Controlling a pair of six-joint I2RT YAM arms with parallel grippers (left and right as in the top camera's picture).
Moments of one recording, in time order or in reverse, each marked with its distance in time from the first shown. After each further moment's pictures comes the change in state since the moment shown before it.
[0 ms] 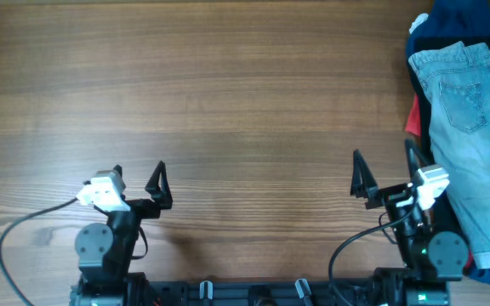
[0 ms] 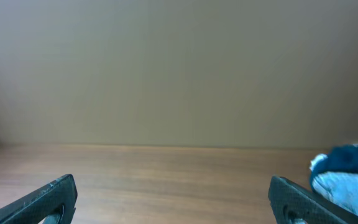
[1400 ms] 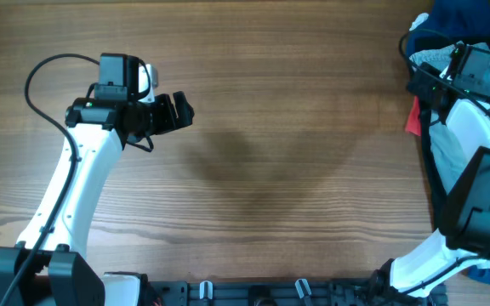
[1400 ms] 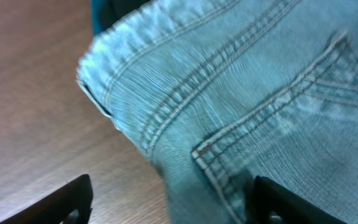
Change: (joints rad) left arm -0.094 1.399 1.050 -0.585 0.129 -0.004; right arm -0.280 1.704 1.018 -0.321 0.335 0.105
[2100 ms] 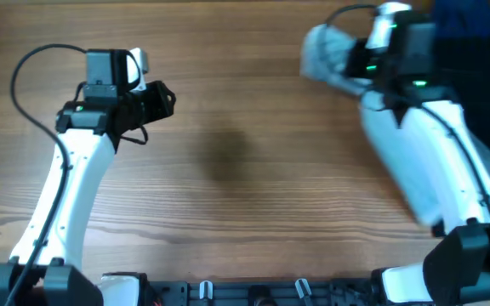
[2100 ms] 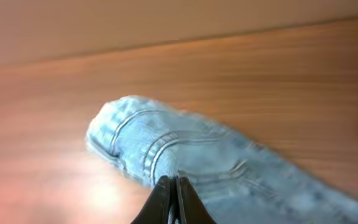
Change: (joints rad) left arm 0.039 -0.051 0.000 0.124 -0.002 0.000; right arm 0.463 -0.266 0.111 -0.173 -0.152 -0.033
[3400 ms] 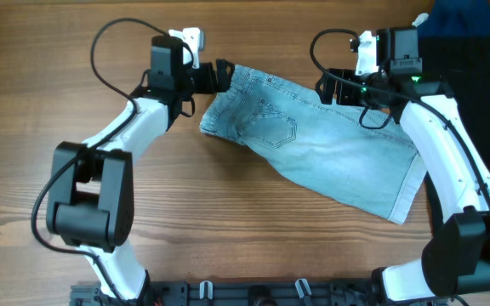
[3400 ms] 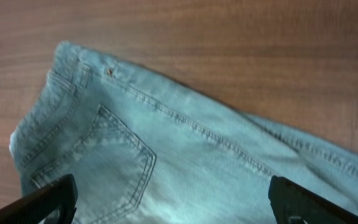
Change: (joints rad) left arm -0.167 0.470 0.013 0.730 0.081 0.072; right arm -0.055 0.034 0.011 -0.306 -0.143 -0.081
